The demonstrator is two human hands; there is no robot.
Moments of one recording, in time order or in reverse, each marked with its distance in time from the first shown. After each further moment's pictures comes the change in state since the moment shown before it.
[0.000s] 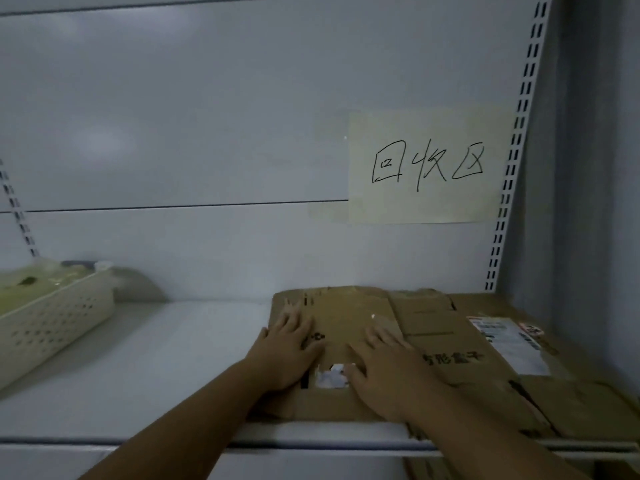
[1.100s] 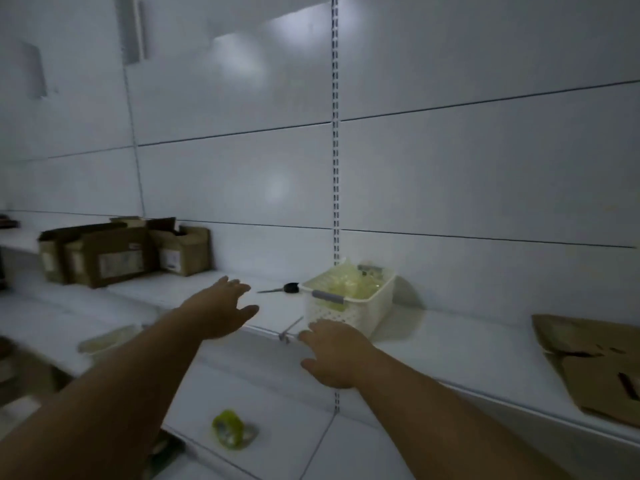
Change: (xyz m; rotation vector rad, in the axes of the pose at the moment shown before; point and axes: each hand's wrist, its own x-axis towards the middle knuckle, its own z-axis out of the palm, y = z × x) left_hand -0.395 -0.374 -0.183 0.200 0.345 -0.569; right_hand 0.006 -0.500 -0.015 -0.094 0.088 -0.719
